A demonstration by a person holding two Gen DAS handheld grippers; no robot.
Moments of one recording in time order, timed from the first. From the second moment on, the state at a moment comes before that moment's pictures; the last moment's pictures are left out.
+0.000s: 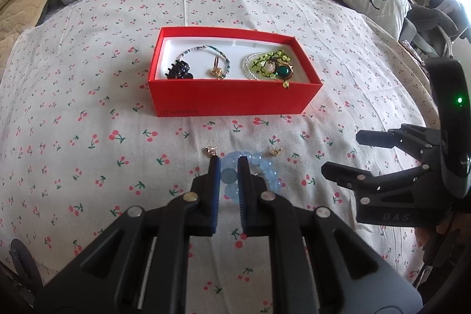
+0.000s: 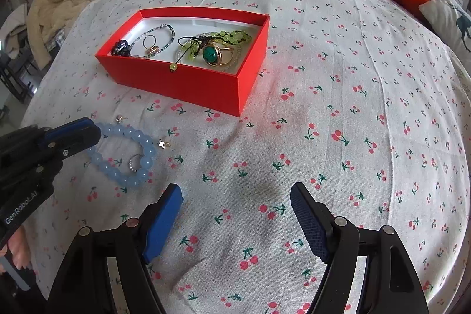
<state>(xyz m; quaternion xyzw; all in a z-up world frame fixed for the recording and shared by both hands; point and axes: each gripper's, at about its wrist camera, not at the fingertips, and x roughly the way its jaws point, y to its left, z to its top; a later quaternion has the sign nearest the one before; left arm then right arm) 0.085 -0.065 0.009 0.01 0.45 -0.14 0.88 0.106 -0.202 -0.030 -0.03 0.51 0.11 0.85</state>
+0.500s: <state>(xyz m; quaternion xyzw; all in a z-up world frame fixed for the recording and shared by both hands) 0.075 0.003 0.005 -0.03 0.47 -0.09 0.88 0.100 -0.149 -0.035 -0.06 0.51 0.15 0.85</state>
